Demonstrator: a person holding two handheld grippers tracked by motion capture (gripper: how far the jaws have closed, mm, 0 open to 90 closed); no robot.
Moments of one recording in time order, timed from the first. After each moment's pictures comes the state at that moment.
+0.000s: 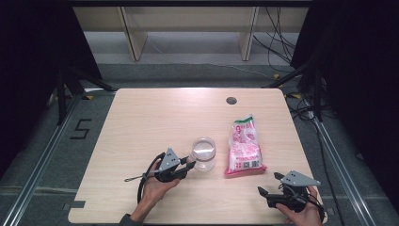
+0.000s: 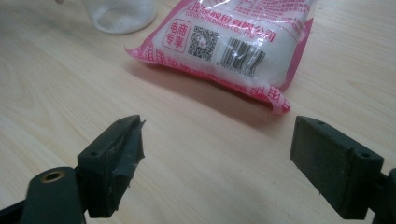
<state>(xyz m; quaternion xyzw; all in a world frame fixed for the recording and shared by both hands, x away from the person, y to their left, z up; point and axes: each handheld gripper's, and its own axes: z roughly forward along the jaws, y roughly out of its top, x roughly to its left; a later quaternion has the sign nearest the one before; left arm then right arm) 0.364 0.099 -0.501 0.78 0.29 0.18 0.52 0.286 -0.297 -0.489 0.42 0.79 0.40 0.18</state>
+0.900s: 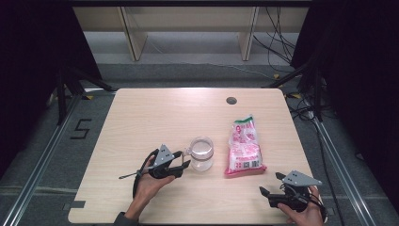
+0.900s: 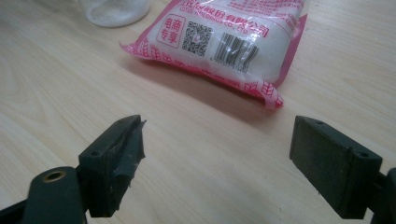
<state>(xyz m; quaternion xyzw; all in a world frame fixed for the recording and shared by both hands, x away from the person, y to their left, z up) 0.365 0.119 -0.495 0.79 0.33 0.18 0.49 0.290 -0.304 -0.490 0.40 0.80 0.40 0.19</state>
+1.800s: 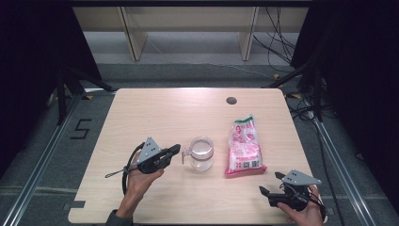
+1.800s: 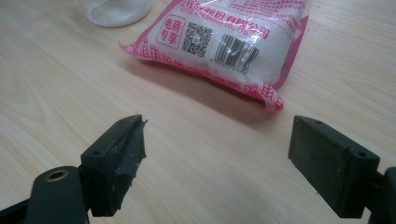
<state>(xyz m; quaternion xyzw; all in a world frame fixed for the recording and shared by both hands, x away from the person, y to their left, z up) 0.364 0.135 -0.453 0.74 0.30 0.22 0.56 0.292 -0.303 -0.490 0.41 0.80 0.40 0.18</state>
